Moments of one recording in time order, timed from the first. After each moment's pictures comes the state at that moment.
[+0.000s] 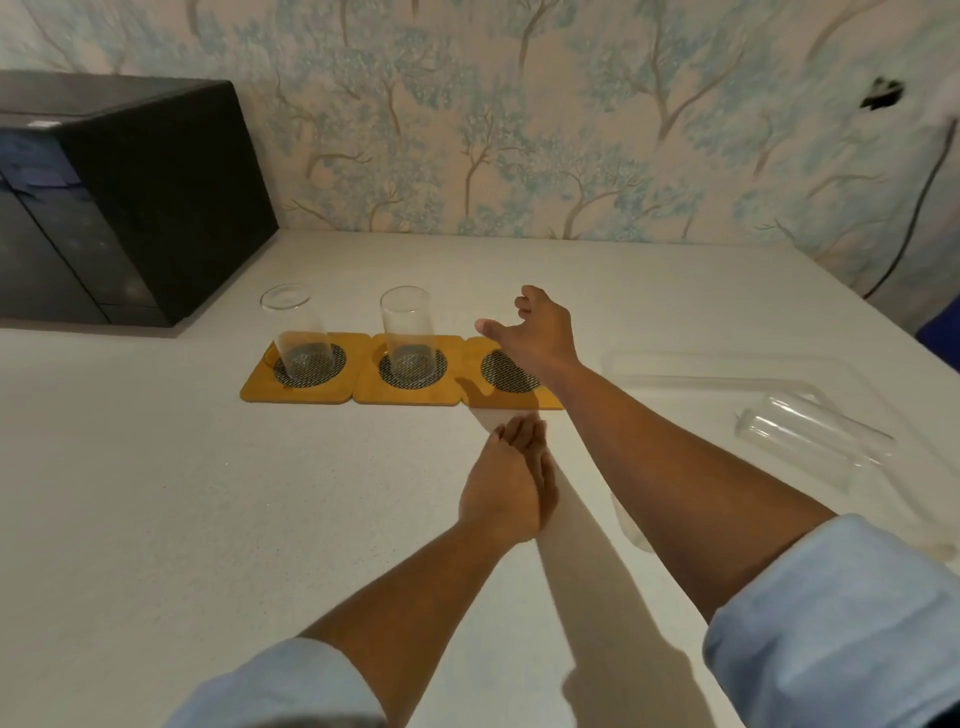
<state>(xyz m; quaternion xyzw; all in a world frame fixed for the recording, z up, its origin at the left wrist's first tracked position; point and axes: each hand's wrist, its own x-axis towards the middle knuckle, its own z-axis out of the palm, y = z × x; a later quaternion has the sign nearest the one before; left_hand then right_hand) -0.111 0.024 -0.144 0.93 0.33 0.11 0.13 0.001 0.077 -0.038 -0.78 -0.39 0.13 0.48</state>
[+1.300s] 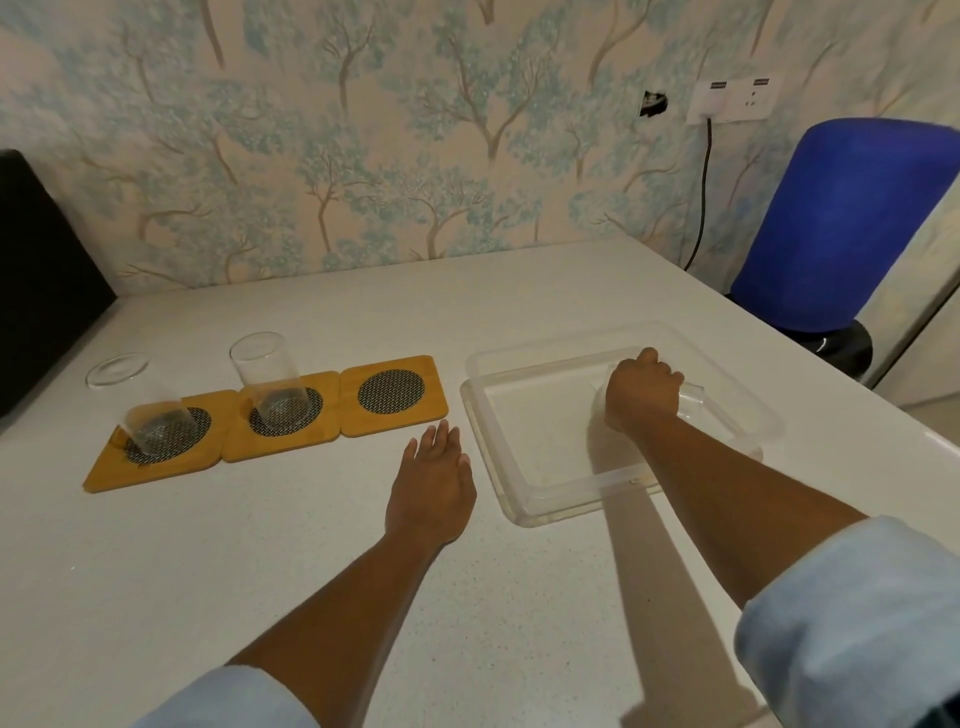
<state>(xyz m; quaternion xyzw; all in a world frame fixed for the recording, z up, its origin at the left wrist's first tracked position) -0.082 0.006 -0.151 0.95 0.28 0.08 0.11 0.135 -0.139 -0.072 -0.98 -0.18 -0.06 -0.08</state>
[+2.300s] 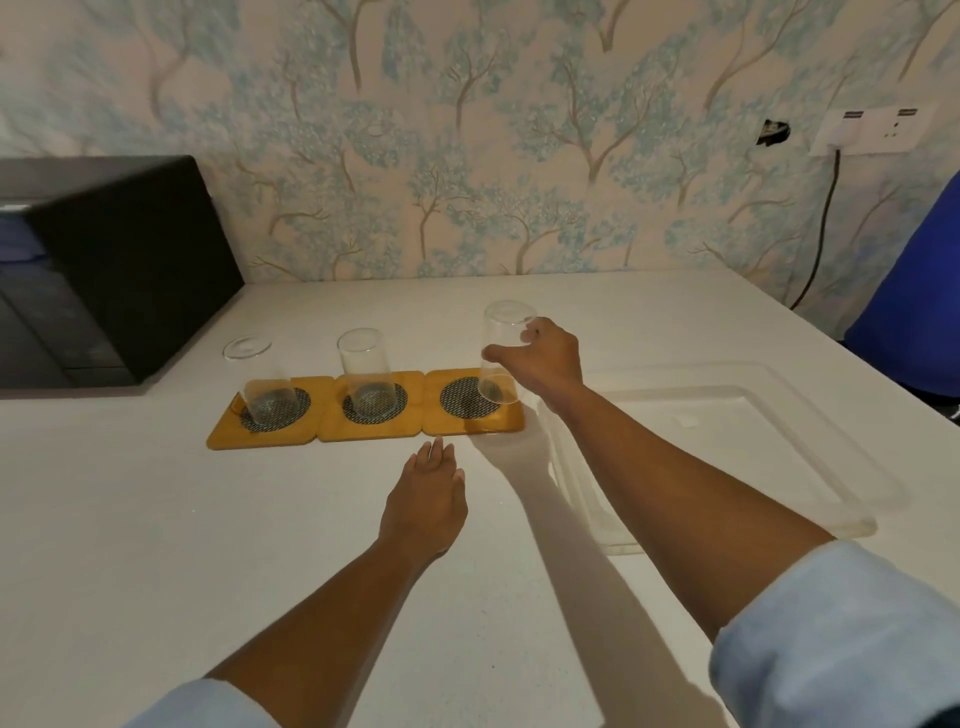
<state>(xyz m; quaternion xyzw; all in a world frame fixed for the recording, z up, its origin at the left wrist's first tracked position) -0.151 0.050 -0.137 0.92 0.37 0.08 0.14 0.022 0.012 -0.009 -0.81 -0.30 0.12 0.49</state>
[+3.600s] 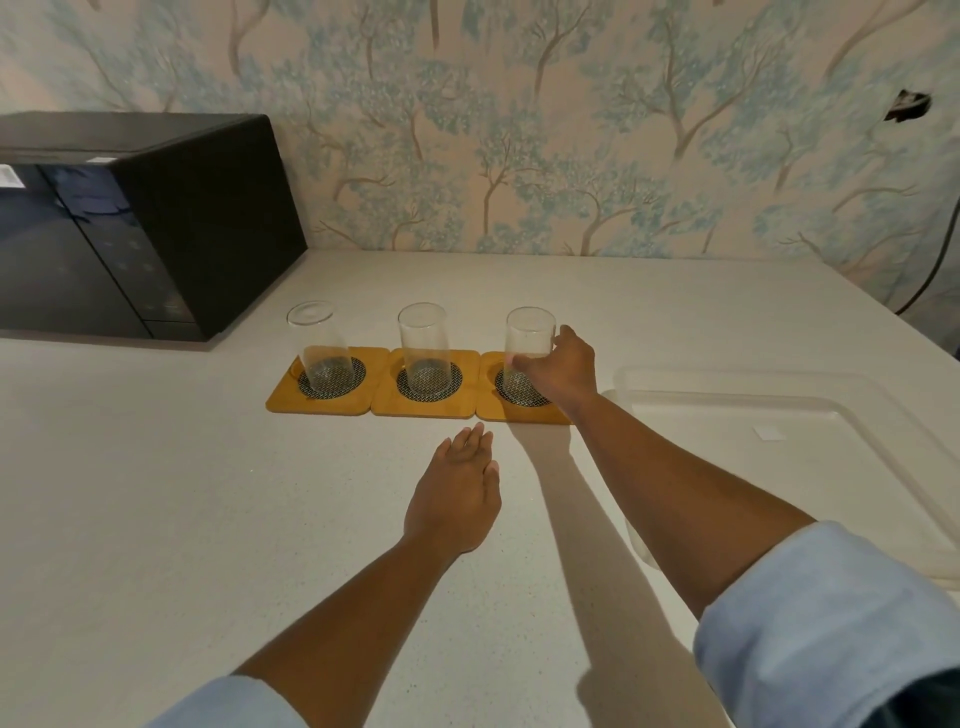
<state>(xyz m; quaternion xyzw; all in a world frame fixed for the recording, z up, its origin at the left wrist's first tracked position) -0.169 0.064 -0.150 0.91 0.38 0.10 0.11 0.013 0.069 -0.062 -0.82 -0.34 0.12 0.45</state>
